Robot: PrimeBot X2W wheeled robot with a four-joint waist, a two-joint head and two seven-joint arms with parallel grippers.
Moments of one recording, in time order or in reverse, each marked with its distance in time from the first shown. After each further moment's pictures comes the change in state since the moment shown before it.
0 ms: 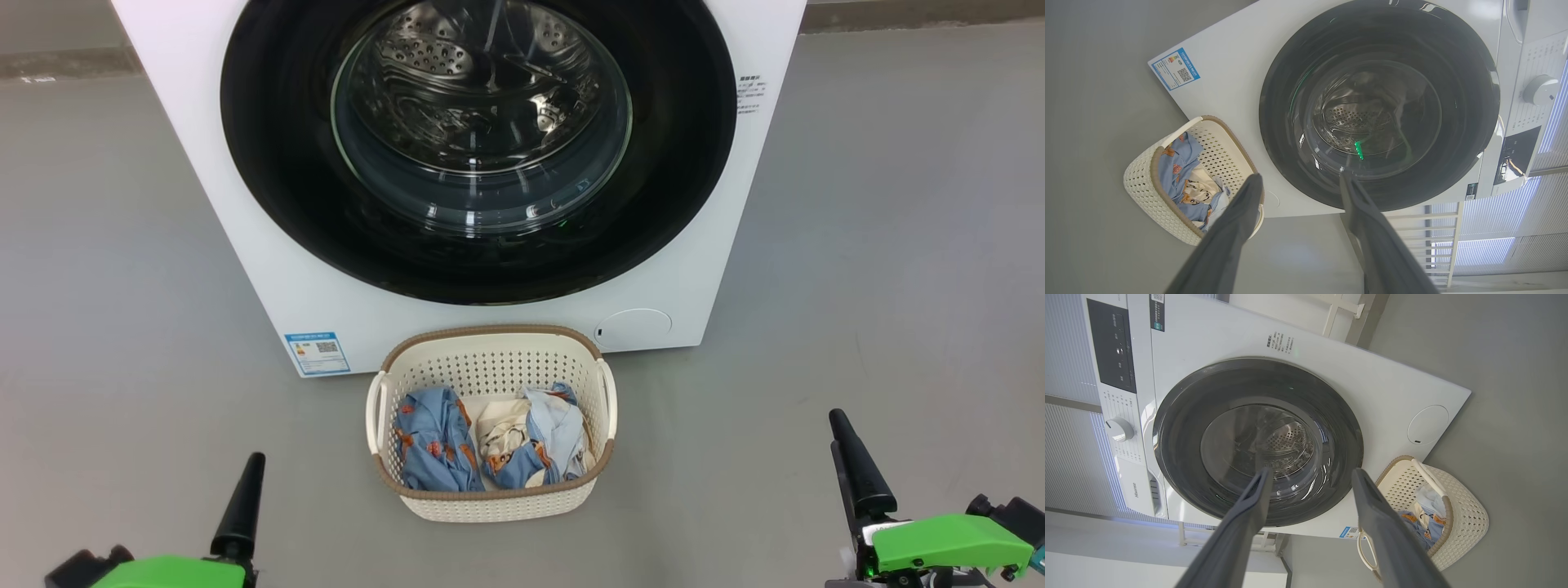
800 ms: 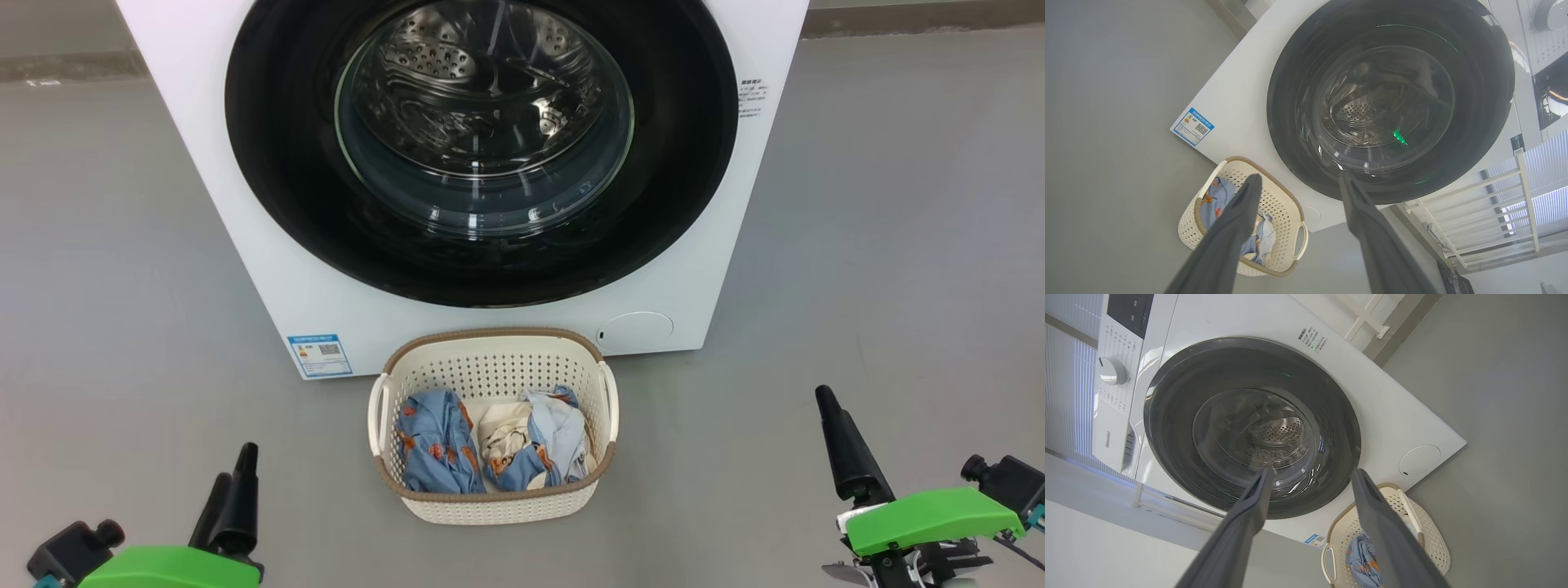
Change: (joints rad) left arm -0.012 0.047 -0.031 -0.013 0.280 -0.001 -0.062; right arm -0.038 -0.032 0.044 -0.011 -0.251 0.000 -0.067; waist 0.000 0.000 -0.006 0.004
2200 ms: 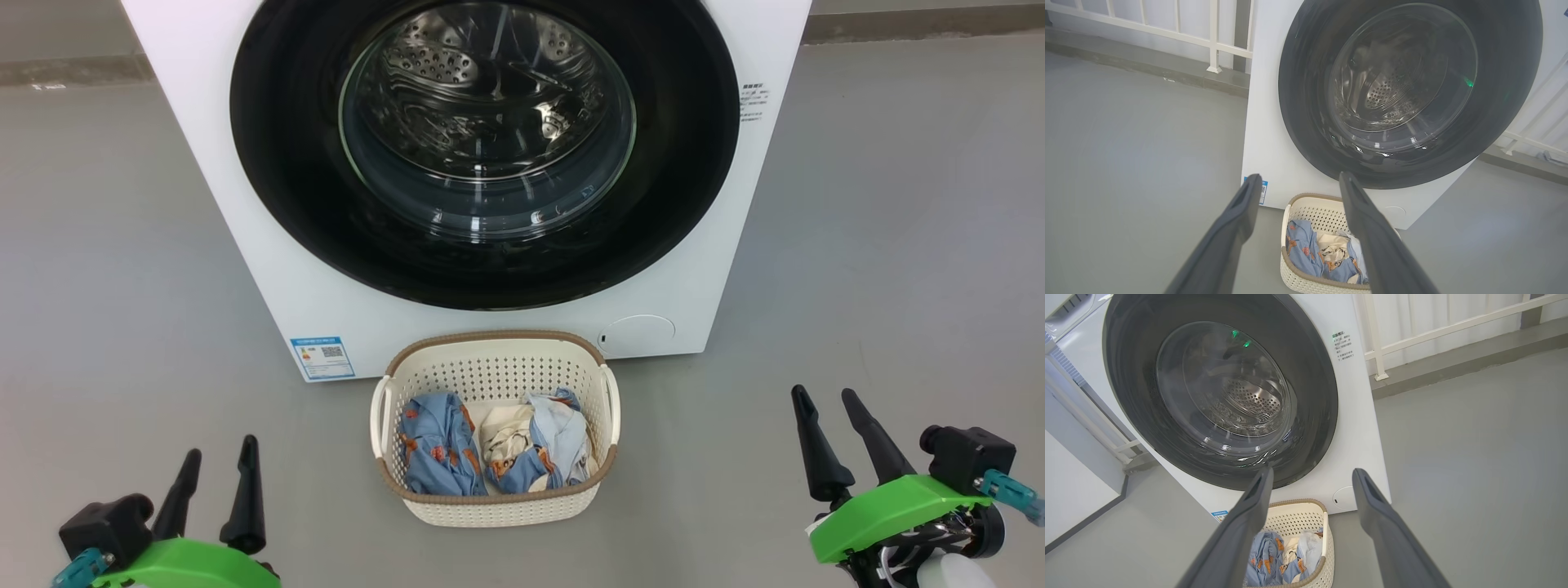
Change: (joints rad) left arm -0.020 0.029 -0.021 0.023 0.592 0.033 -0.124; right arm -0.042 -0.014 -0.009 0.049 -0.649 0.000 -0.097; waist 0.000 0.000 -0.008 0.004
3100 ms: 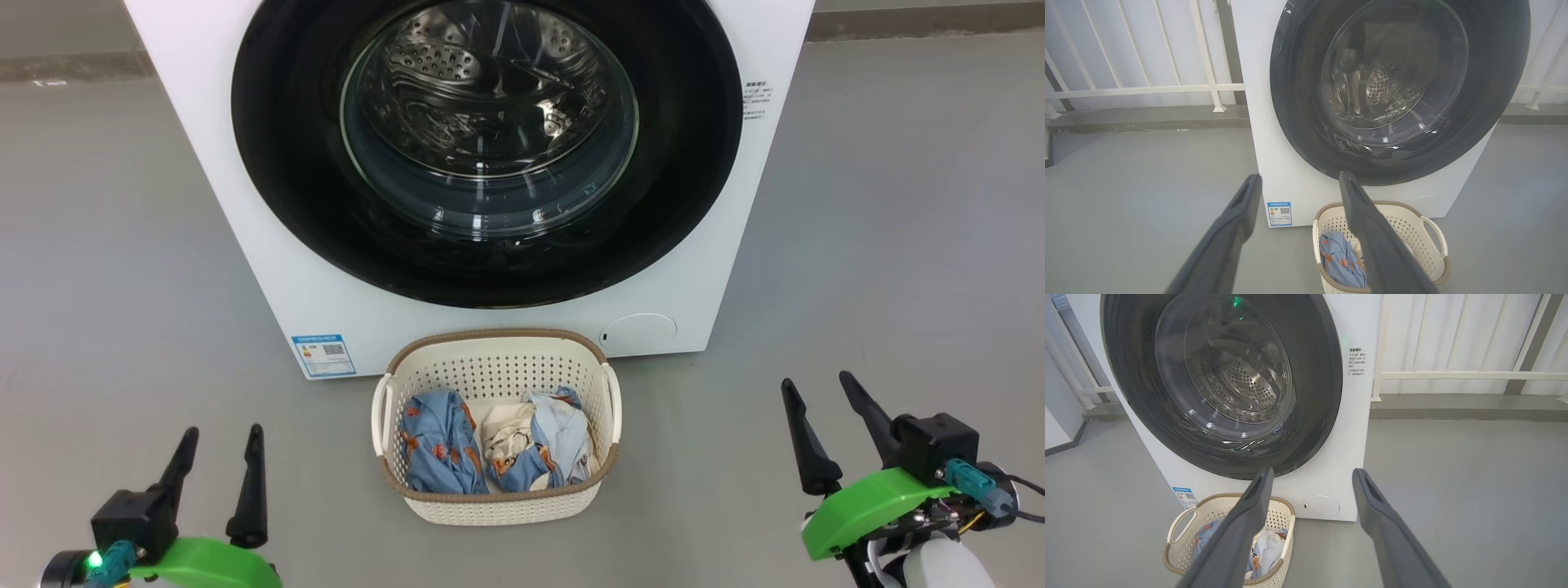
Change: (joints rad) left arm -0.021 0.010 0.003 0.017 0.260 0.024 -0.070; right arm -0.026 0.020 -0.037 0.005 -0.326 0.000 -0.041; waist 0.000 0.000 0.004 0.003
